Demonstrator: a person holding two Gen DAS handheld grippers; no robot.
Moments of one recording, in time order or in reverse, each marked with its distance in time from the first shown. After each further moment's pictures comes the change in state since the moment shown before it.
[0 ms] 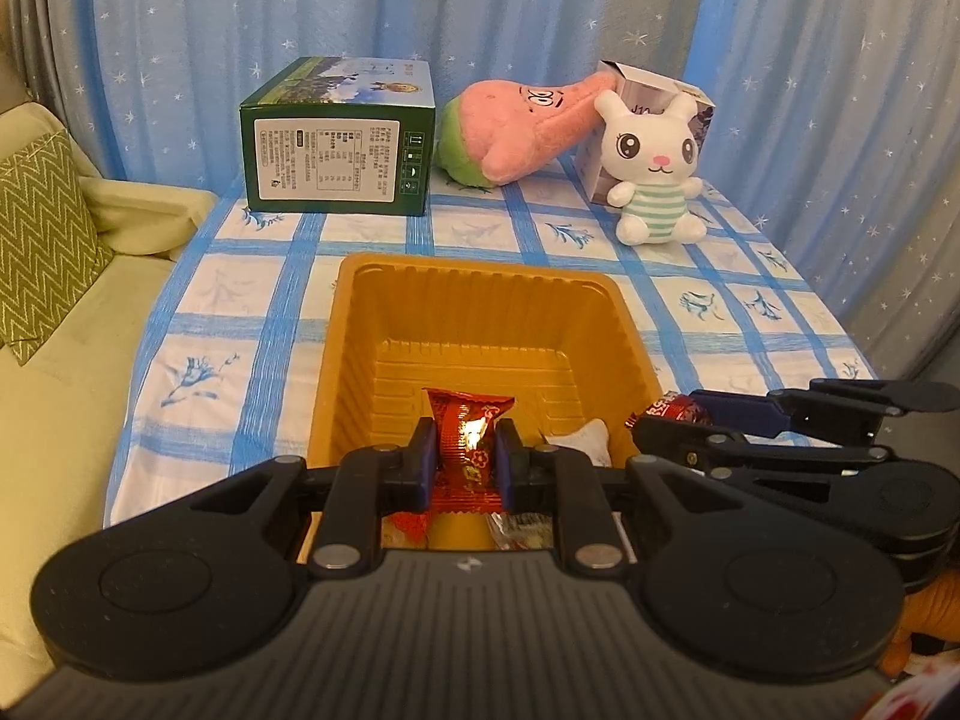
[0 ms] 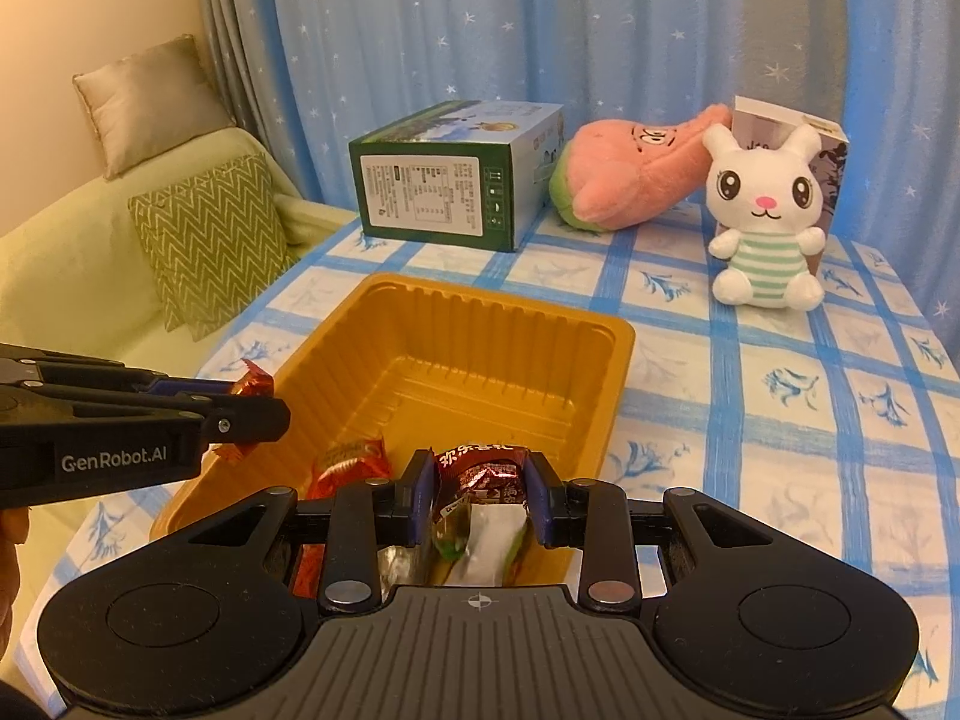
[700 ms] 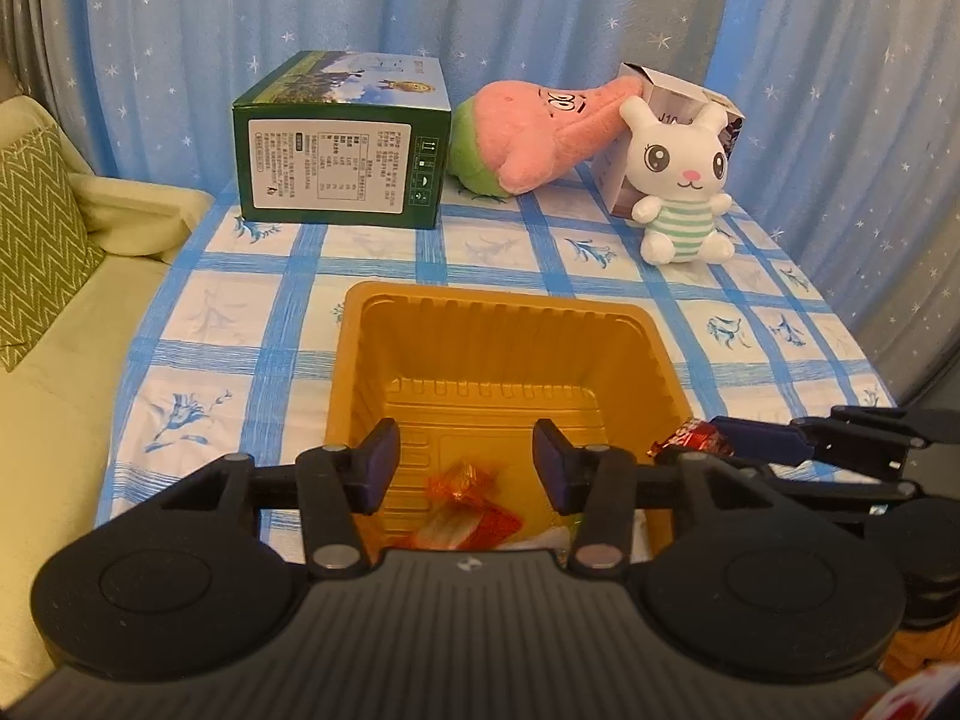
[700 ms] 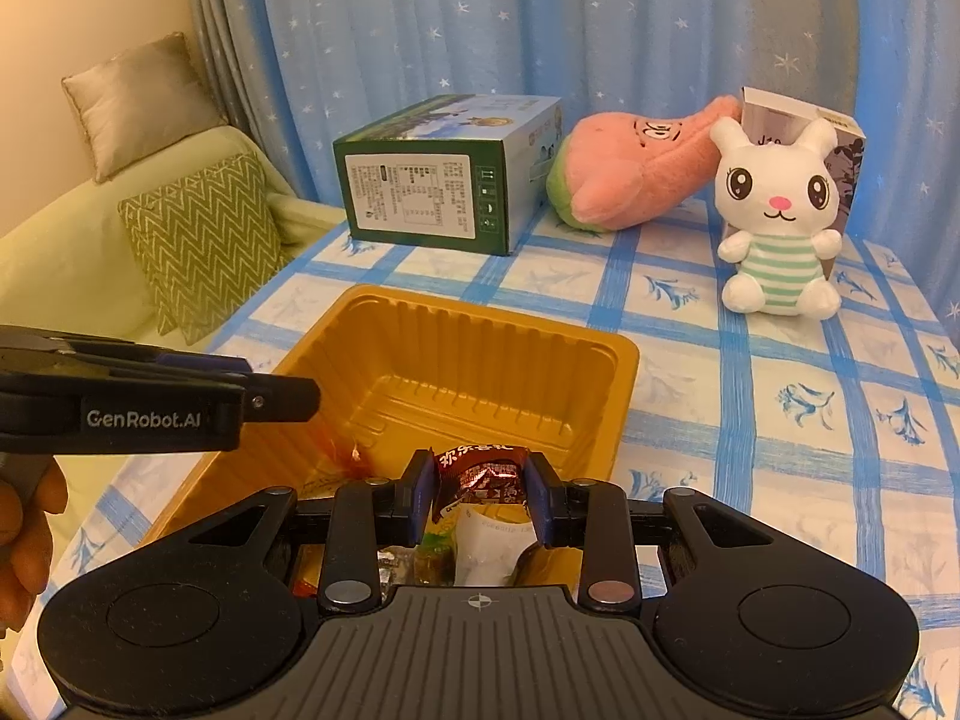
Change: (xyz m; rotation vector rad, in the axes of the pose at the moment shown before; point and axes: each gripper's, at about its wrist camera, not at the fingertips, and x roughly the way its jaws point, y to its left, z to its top) left arm 0.034 0.017 0.023 -0.012 0.008 -0.003; right arm 0.025 -0.010 0.015 0.013 0.016 0.005
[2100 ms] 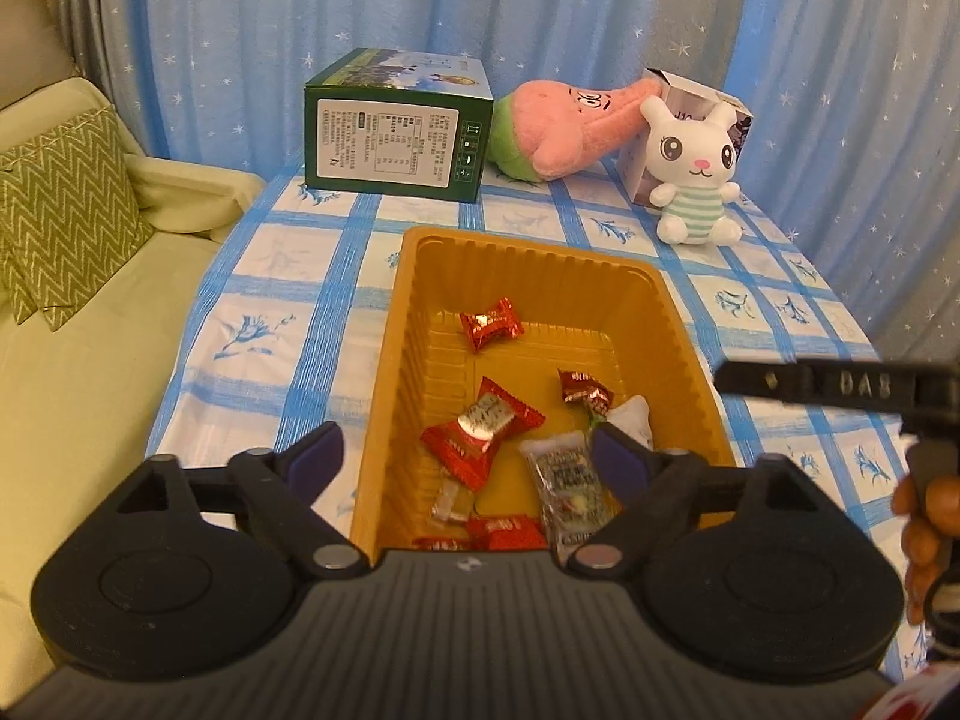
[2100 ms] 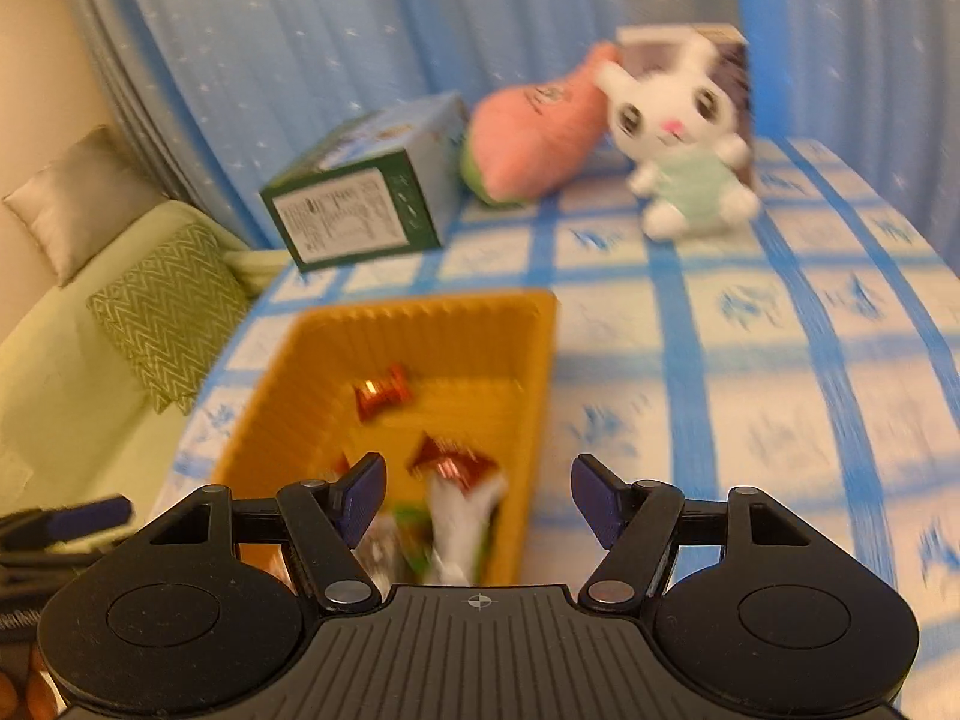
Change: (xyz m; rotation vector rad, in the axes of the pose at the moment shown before) left arm -0.057 0.000 -0.051 -0.050 -0.017 0.067; right arm -0.034 -0.035 -0.019 0.274 0.007 -0.013
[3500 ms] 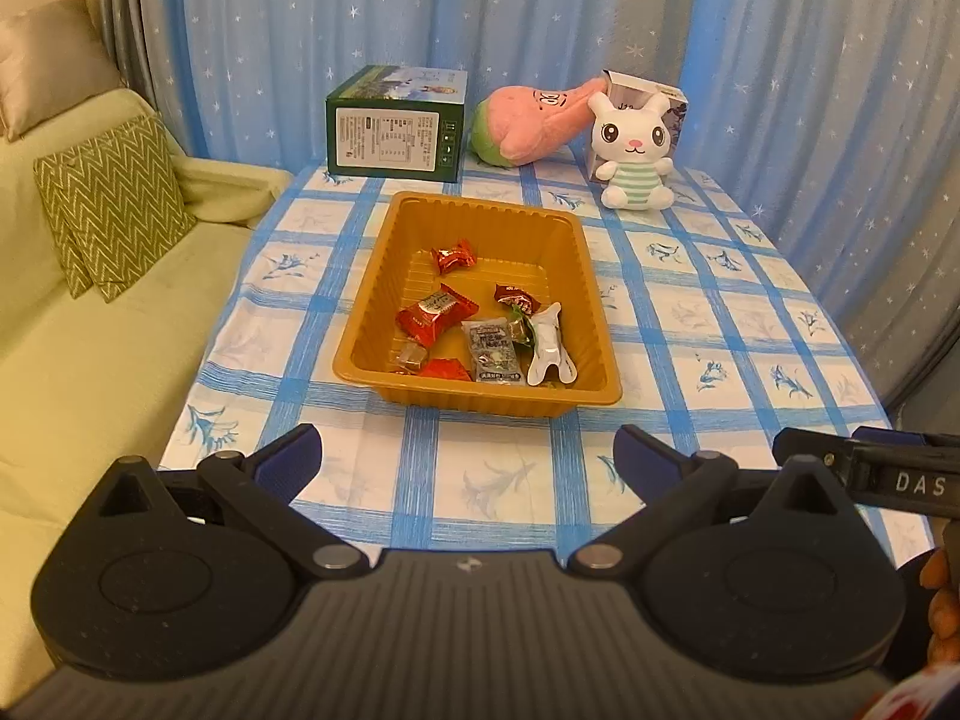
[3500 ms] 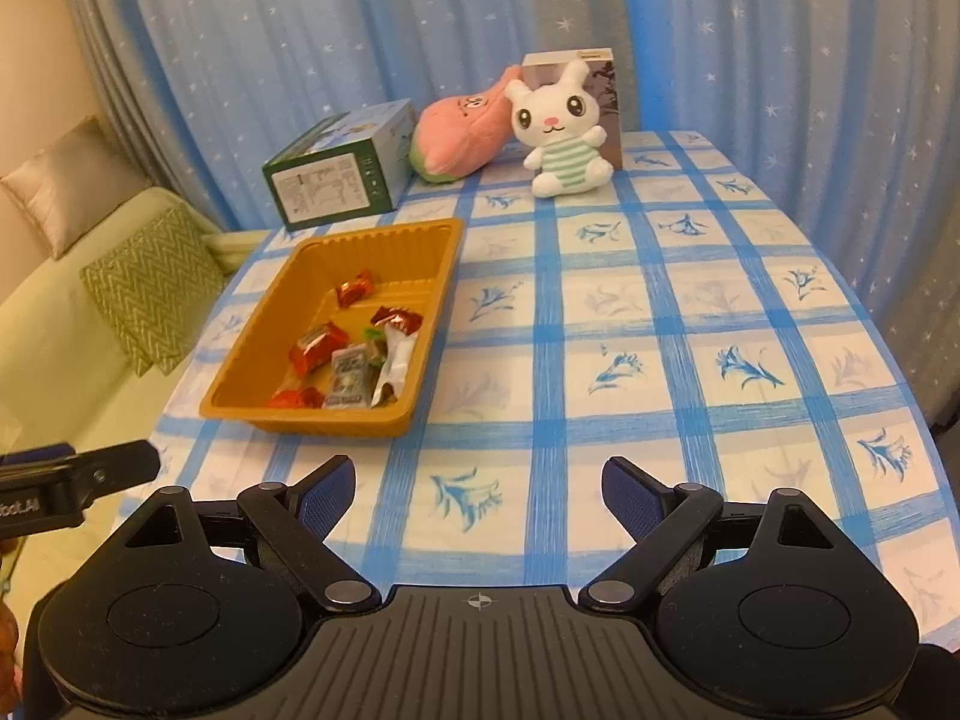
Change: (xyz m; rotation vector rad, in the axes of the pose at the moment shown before) left arm -0.146 -0.067 -0.078 0.011 -0.013 0.062; right arm -0.182 0.004 -0.109 -0.010 -0.019 -0.109
